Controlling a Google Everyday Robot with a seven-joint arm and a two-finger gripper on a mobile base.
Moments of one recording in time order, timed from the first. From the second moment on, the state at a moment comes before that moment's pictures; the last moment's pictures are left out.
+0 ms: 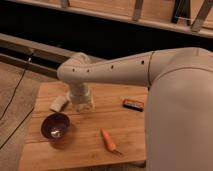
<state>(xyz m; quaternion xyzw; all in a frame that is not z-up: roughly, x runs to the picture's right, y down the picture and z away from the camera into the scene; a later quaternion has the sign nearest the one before) -0.106 0.103 0.703 -0.26 0.23 0.64 0.68</state>
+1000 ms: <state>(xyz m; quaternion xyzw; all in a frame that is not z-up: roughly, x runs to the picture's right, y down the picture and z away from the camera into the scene) -0.040 0.154 0.749 -0.30 0.21 0.58 0.73</state>
